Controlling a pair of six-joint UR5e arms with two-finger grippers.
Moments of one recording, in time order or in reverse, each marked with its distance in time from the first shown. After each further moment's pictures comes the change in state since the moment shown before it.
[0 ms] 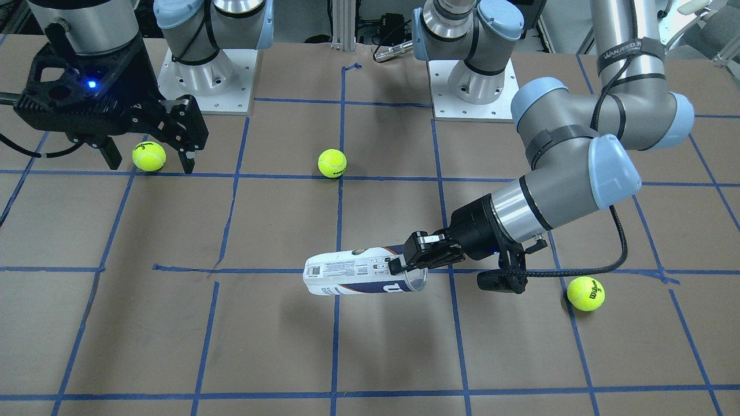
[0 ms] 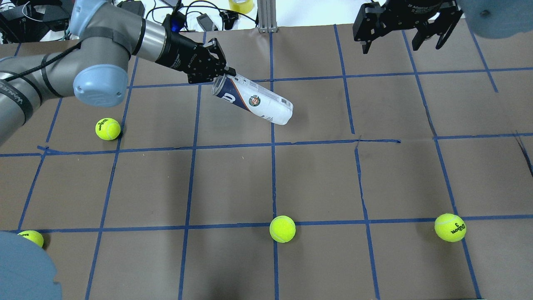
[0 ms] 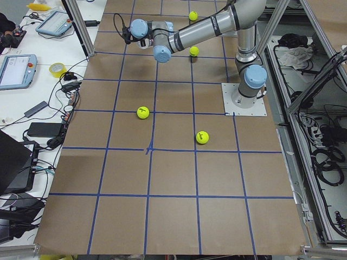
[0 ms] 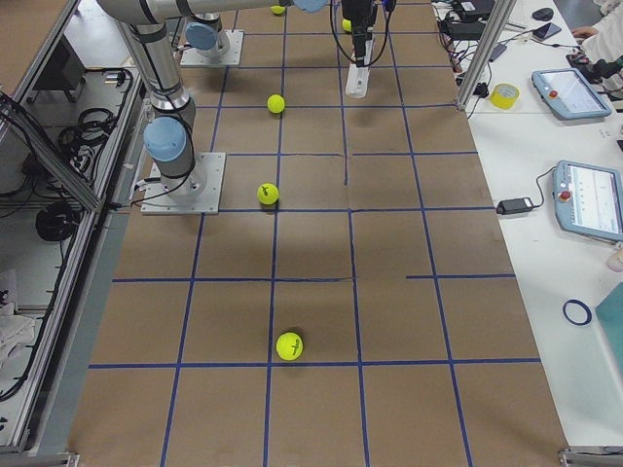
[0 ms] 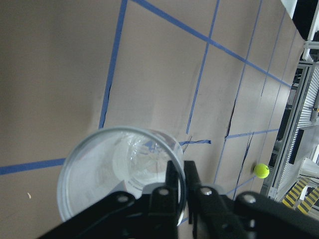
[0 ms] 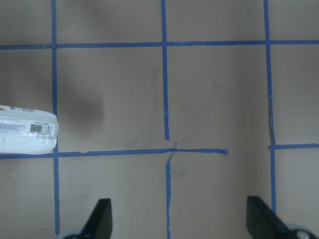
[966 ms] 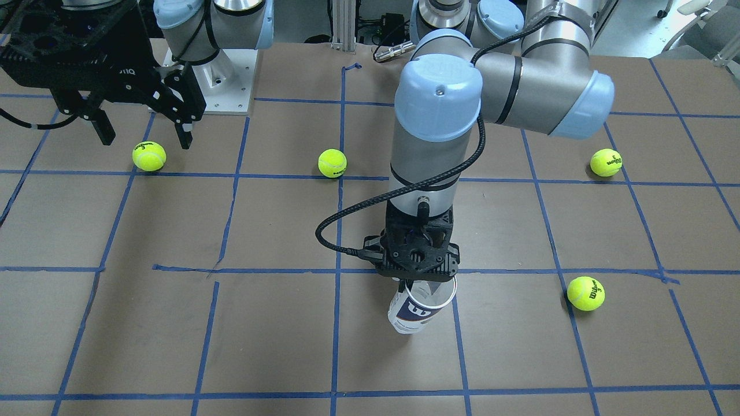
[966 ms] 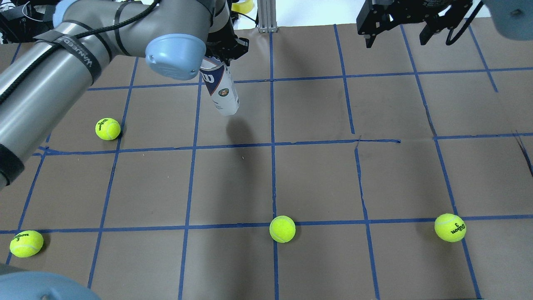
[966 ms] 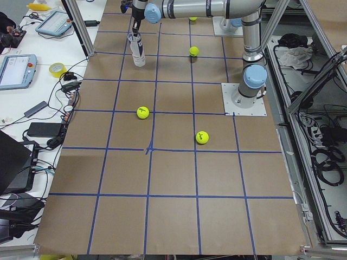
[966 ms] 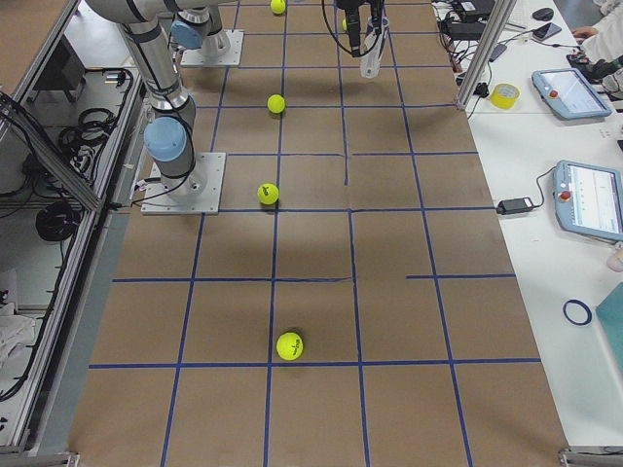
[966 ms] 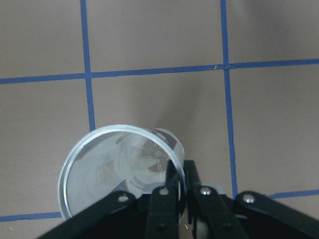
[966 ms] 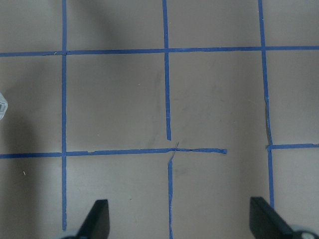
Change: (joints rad) left arm -0.295 -0.080 0.214 -0.008 0.822 0.134; right arm -0.001 -0.051 0.001 0.011 0.006 0.003
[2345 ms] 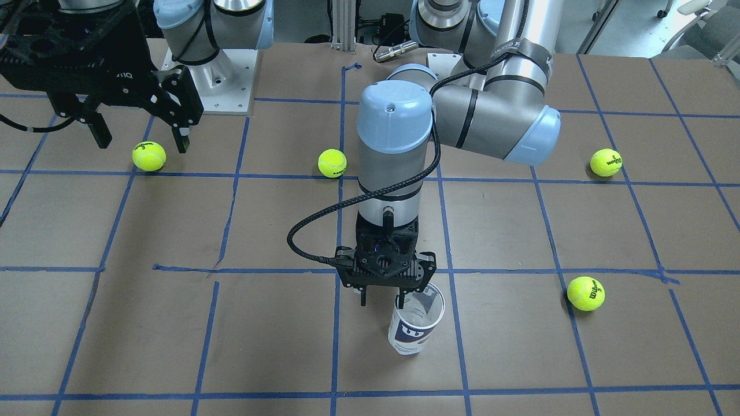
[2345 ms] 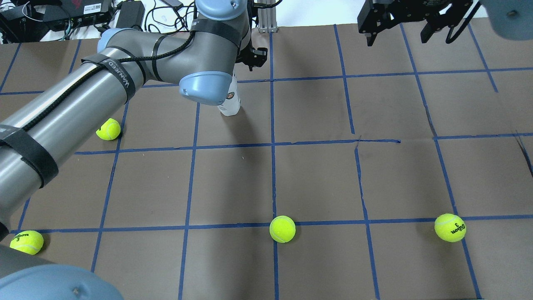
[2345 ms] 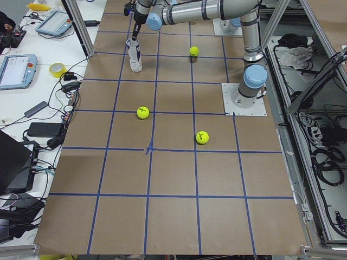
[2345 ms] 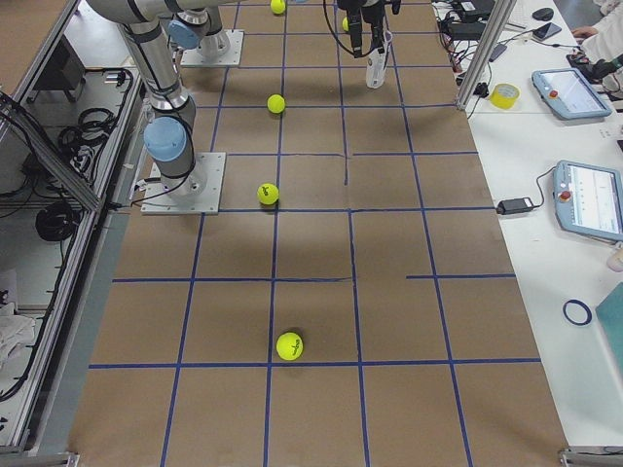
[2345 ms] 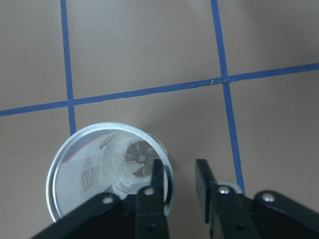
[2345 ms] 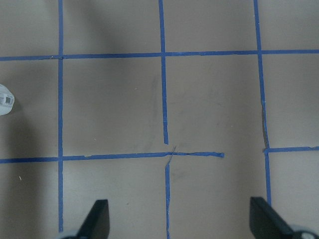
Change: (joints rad) left arm -0.039 -0.019 -0.076 0.193 0.014 -0.074; right arm -0.001 0.006 0.000 -0.015 -0.011 0.002
